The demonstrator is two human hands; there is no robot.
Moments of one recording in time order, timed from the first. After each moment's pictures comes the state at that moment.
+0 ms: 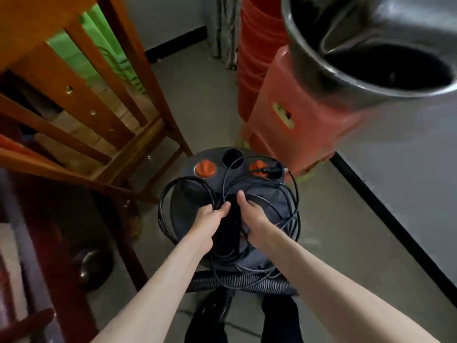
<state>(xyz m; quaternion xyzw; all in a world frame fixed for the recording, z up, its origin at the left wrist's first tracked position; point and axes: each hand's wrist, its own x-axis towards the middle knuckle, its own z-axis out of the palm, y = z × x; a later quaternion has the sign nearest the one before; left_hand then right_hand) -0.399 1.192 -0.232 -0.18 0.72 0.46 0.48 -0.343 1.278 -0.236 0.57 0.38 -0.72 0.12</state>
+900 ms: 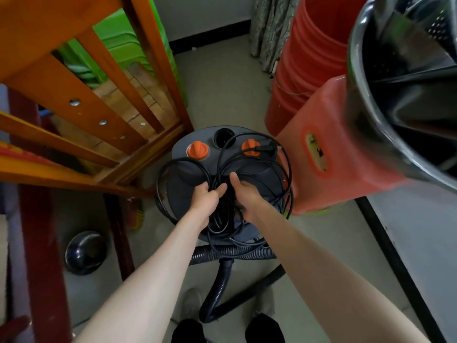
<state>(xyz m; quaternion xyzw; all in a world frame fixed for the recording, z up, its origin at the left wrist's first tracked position) -0.518 1.261 -0.268 -0.21 0.75 0.51 0.37 -0.488 1.355 -0.261 0.49 0.51 -0.66 0.23</state>
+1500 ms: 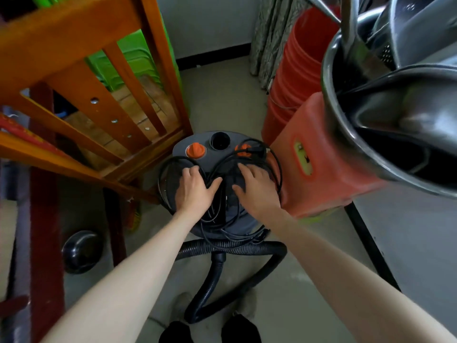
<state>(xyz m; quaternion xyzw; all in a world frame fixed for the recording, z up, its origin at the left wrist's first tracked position) -0.504 1.247 -0.244 0.07 0.97 0.20 0.14 -0.441 1.388 -0.223 0.15 0.95 -0.24 0.14</state>
